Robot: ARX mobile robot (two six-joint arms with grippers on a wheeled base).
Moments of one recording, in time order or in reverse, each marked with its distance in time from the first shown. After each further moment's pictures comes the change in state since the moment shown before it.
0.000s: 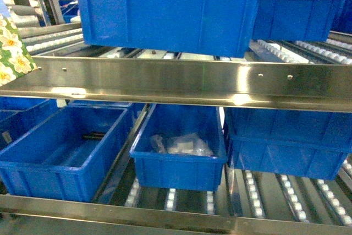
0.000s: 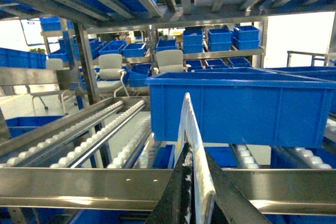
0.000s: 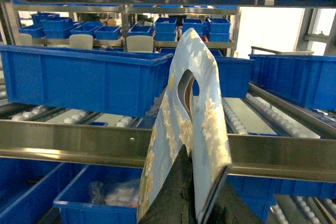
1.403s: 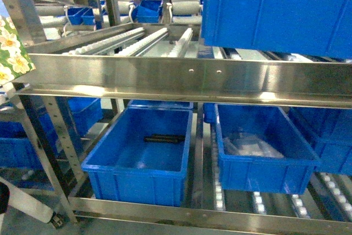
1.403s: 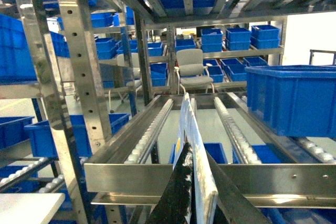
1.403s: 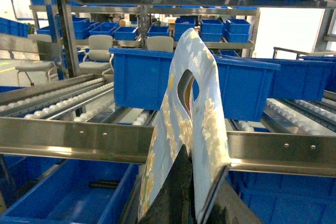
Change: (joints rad) left arm 0.000 0.001 0.000 0.000 0.000 0.000; right arm 0.000 0.000 0.000 0.002 0.000 0.000
